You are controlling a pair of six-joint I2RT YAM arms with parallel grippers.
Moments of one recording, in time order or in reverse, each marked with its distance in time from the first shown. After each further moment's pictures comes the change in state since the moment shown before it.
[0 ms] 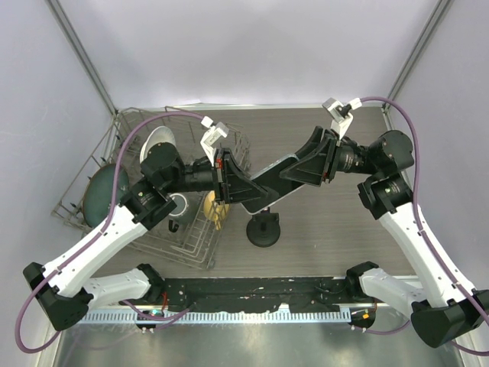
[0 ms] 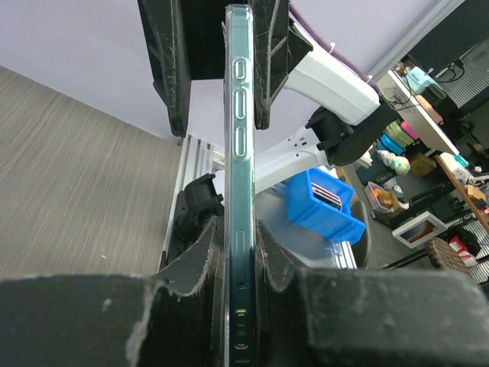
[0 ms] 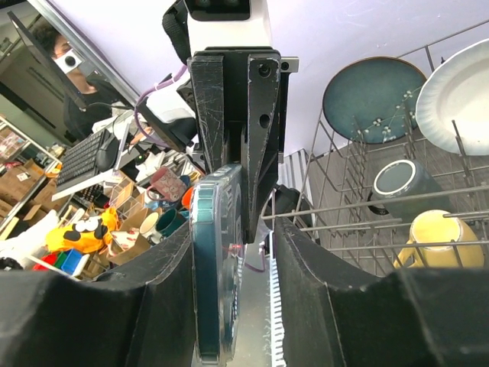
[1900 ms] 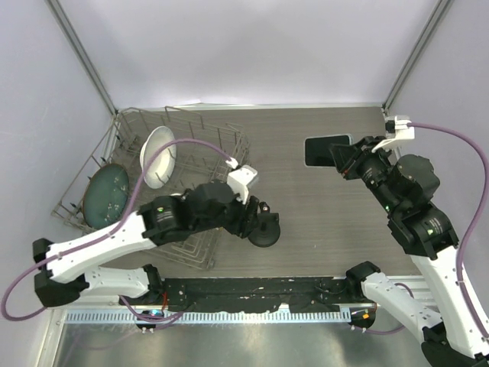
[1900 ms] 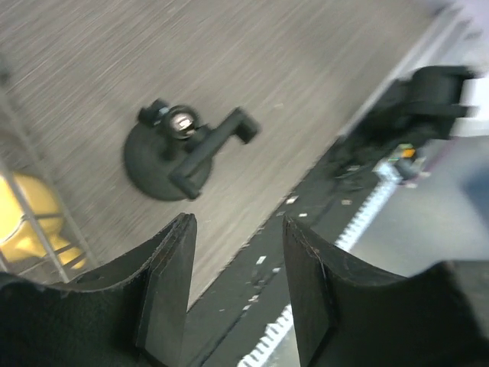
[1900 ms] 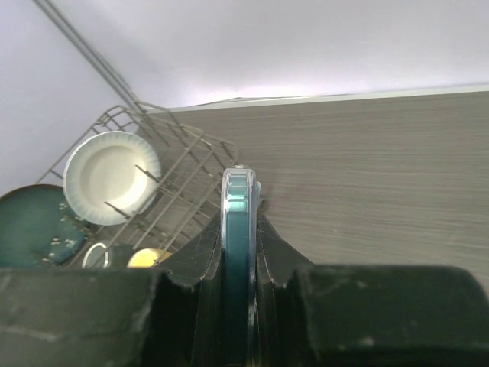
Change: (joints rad) left arm -0.367 0.016 0.065 -0.692 -0.859 0.203; right arm 0.065 -0.244 0.074 -0.715 1.161 -0.503
